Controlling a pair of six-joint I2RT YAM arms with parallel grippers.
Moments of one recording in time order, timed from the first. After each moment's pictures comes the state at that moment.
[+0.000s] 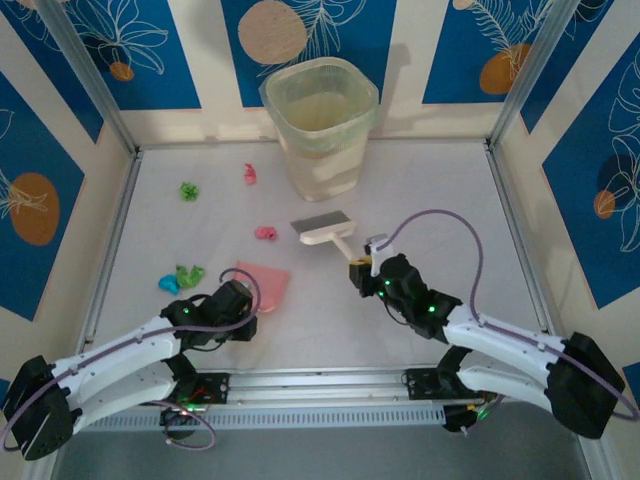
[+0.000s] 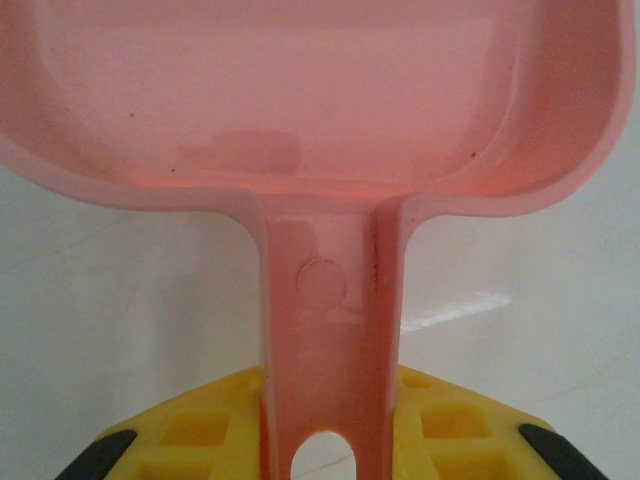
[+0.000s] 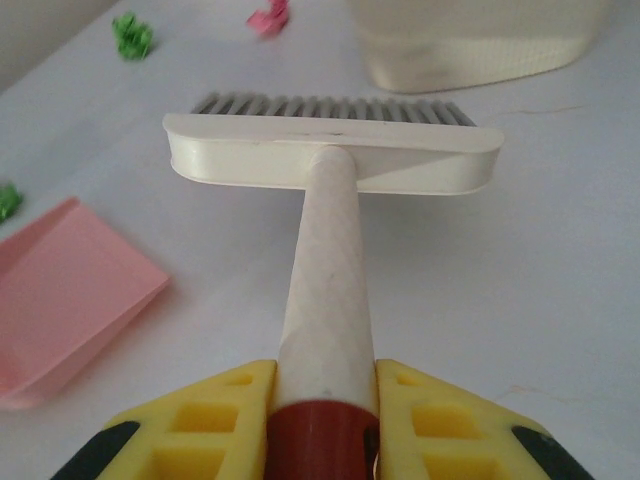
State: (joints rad) left arm -0.84 0.87 0.43 -0.70 -0.08 -0.71; right arm 0.84 1.01 0.43 0.09 0.22 0.34
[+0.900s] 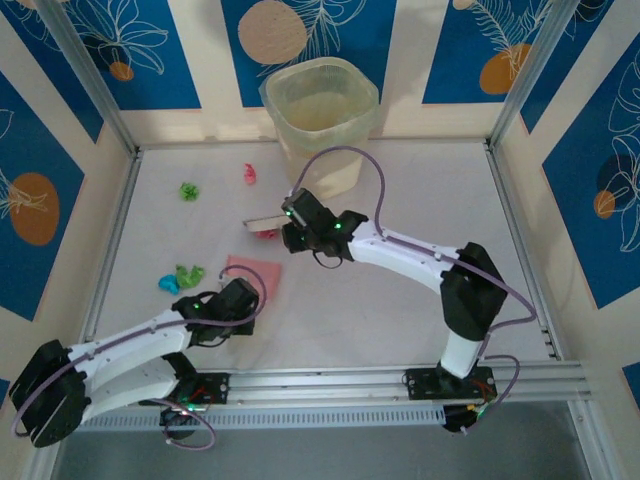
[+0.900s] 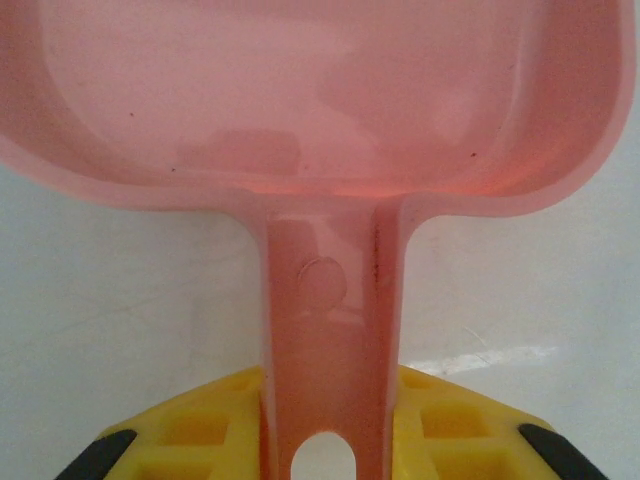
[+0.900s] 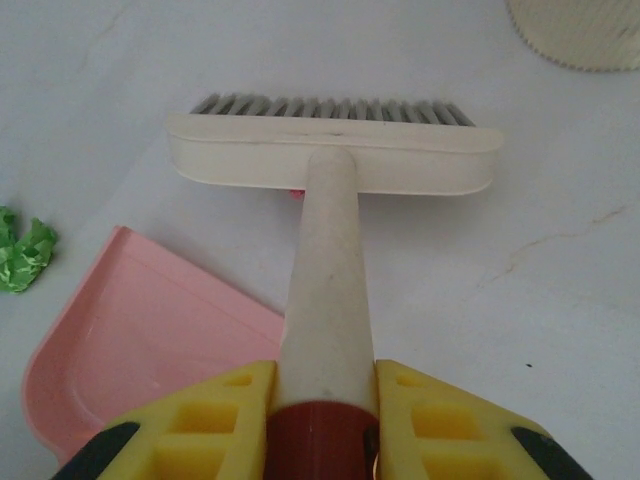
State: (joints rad) left arm -0.82 0.99 0.43 -0.63 -0.20 -0.73; right arm 0.89 1.77 1.42 -0.52 0.15 0.54
